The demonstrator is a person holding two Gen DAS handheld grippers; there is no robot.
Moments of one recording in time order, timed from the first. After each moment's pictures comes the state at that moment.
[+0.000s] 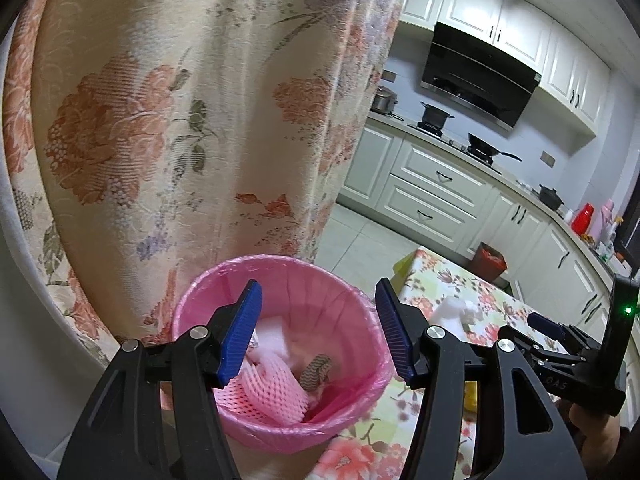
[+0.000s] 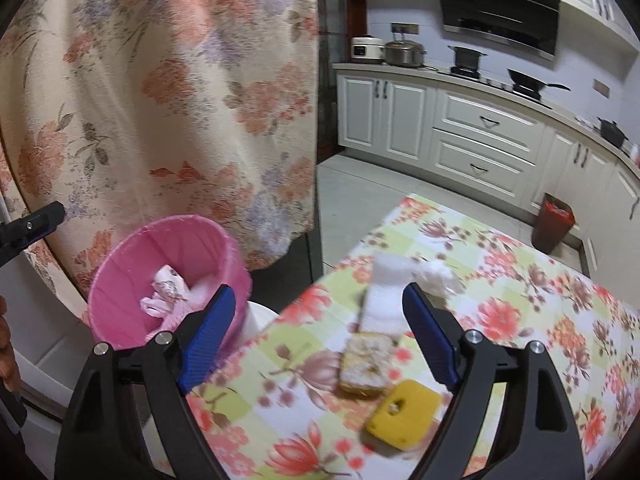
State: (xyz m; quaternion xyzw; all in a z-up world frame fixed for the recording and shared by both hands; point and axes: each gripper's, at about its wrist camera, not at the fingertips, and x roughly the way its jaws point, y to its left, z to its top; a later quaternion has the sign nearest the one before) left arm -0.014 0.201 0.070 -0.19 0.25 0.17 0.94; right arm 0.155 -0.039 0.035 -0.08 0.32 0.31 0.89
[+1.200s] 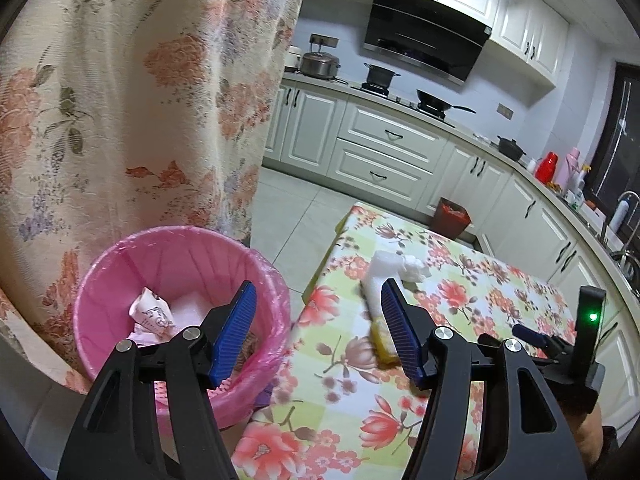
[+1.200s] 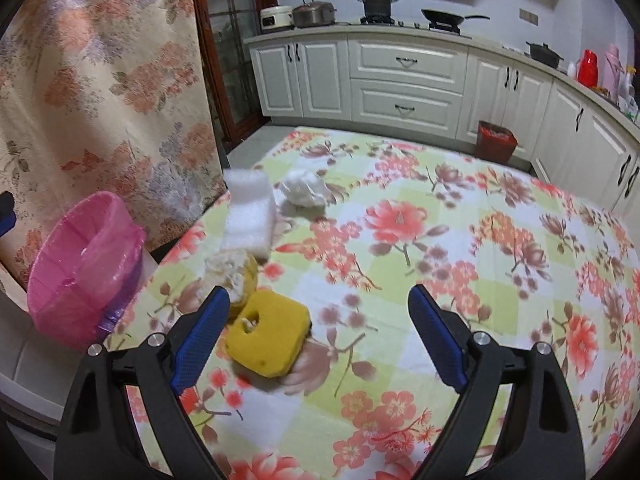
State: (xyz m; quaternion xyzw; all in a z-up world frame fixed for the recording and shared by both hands) left arm 0.043 0.115 0.052 -0.15 0.29 0.08 0.94; right arm 0.177 -0.161 -0.035 -0.03 0.39 0.19 0.90
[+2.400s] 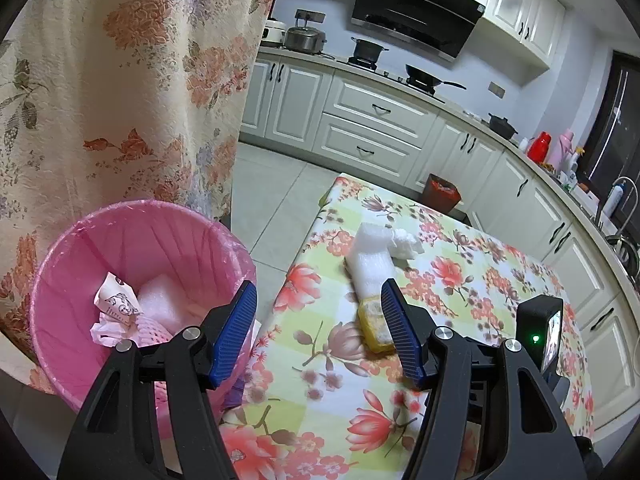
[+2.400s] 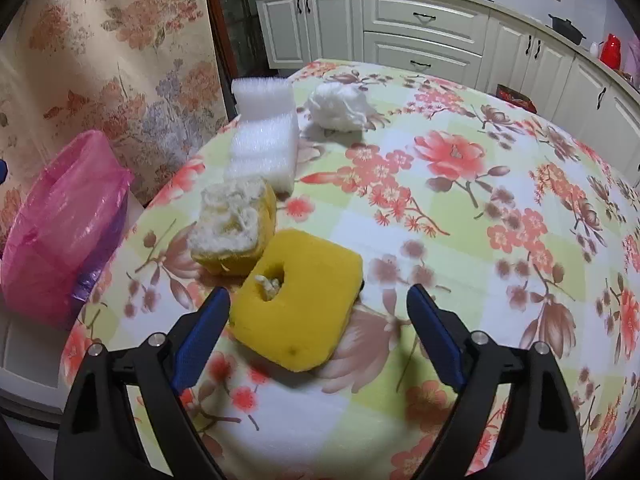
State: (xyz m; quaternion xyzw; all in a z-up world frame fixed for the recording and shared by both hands) left arm 0.074 0.102 0.020 -0.16 0.33 0.05 0.93; right arm 0.189 -0.116 -0.103 -0.05 0.46 0.20 0.86
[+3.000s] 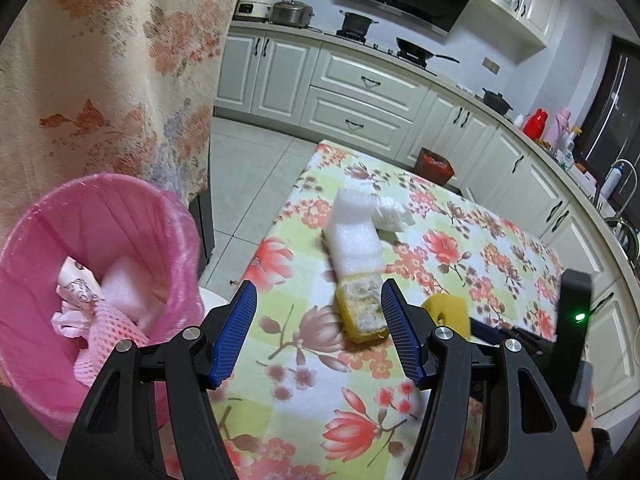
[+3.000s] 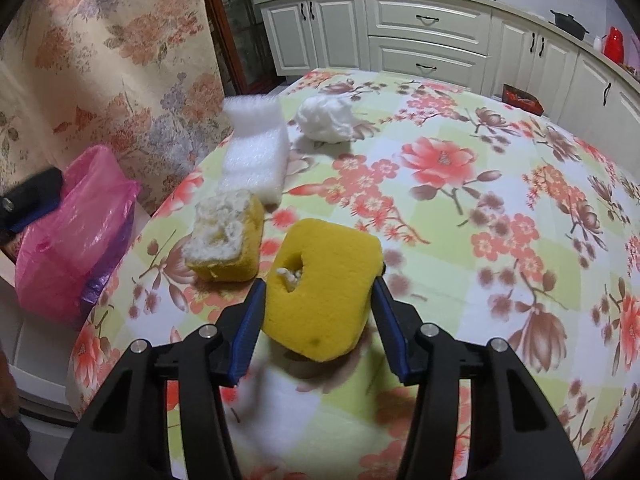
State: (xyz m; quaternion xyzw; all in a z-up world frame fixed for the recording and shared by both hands) left arm 0.109 0.073 -0.015 -0.15 0.37 0.02 0.91; right arm 0.197 -0.141 -0.091 -0.03 0.45 0.22 0.86
